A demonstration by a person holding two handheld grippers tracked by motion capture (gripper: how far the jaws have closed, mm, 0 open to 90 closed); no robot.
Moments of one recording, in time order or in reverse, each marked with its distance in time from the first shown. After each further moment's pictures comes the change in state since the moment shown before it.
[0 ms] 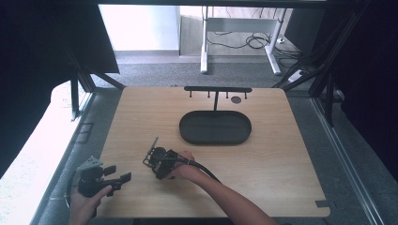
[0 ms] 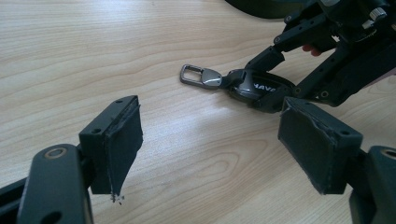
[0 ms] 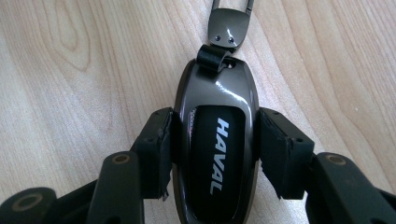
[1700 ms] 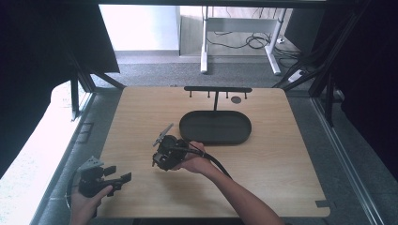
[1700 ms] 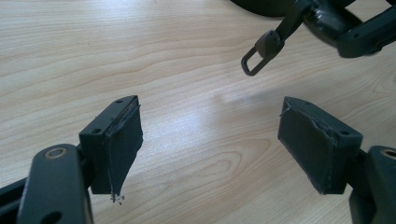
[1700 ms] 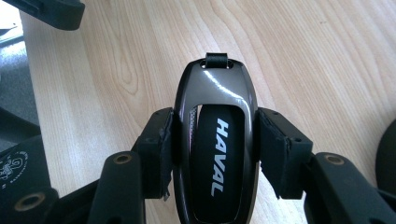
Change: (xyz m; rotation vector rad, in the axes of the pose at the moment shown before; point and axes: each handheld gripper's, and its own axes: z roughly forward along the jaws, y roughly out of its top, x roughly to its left) left arm -0.001 -0.001 0.002 0.004 0.013 0.000; right arm -0.010 -0.012 -0.079 -0.195 0.037 0.010
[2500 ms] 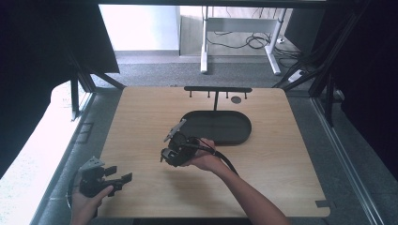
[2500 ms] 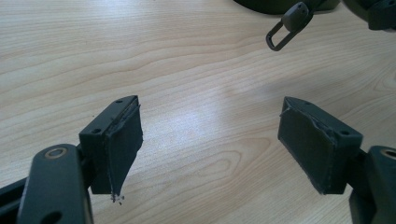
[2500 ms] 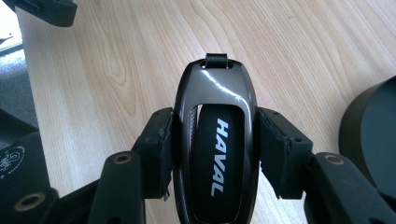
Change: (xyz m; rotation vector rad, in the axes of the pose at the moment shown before) left arm 0.000 0.000 0.002 0.006 -0.001 0.005; right arm -0.014 -0.016 -0.024 -0.034 -0.017 0.023
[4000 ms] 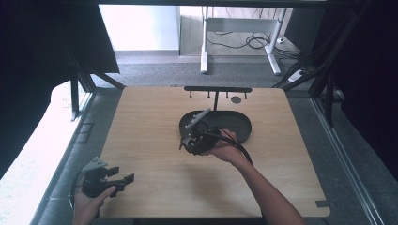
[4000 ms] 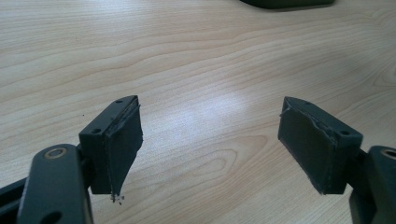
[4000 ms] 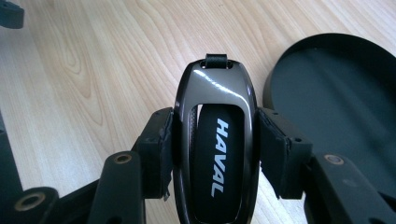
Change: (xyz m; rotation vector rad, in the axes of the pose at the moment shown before) left arm -0.004 0.000 0.004 0.013 -0.005 0.005; right arm -0.040 -0.025 -0.046 -0.022 -0.093 0.081
